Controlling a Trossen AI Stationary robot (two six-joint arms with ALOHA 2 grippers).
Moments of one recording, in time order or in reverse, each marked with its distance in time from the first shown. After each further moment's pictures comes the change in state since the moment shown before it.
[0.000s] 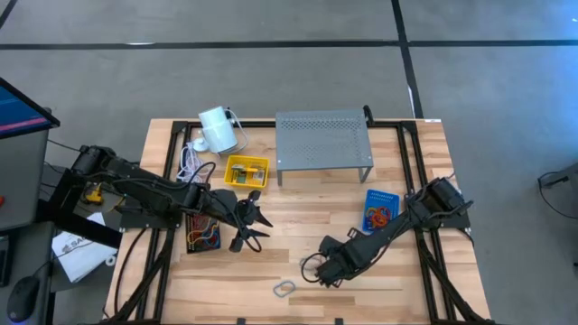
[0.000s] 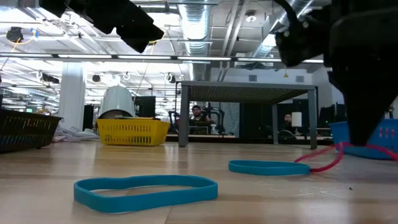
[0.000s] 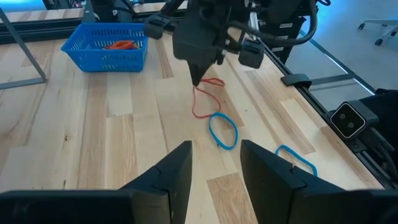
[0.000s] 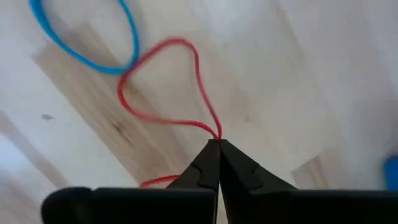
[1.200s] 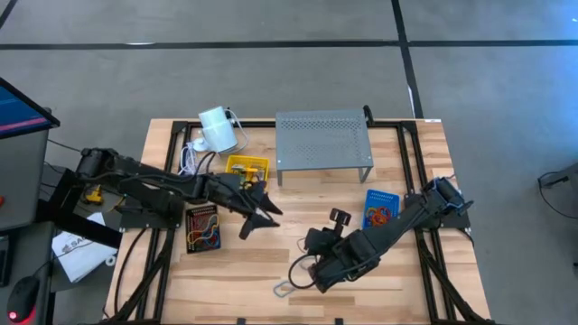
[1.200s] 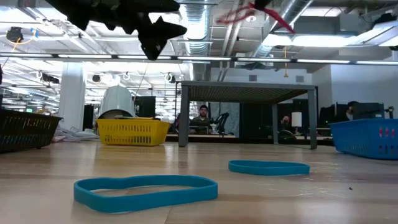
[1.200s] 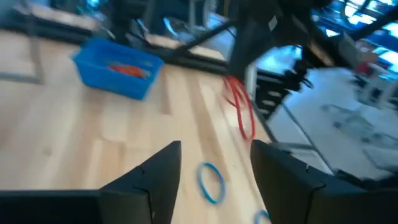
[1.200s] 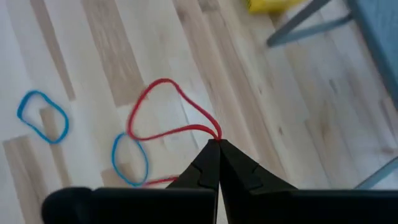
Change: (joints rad) left arm 0.143 0.056 0.000 0.222 0.171 -0.266; right arm -0.006 -0.004 0.546 -0.353 0.454 -0.319
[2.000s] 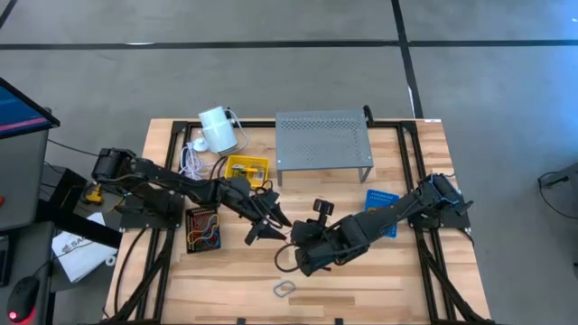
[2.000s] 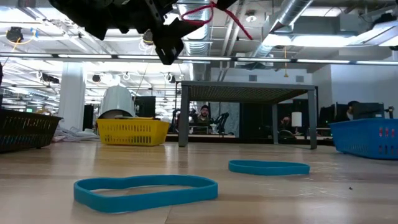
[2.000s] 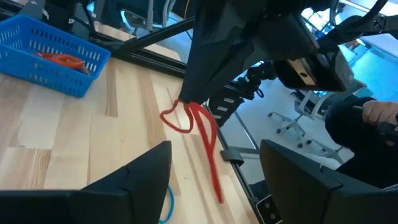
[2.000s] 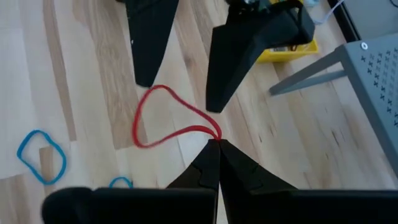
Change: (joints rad) left arm -0.001 0.176 0.048 0.204 0.172 -0.158; right arm -0.092 -0.001 0.007 0.184 0.000 -0.244
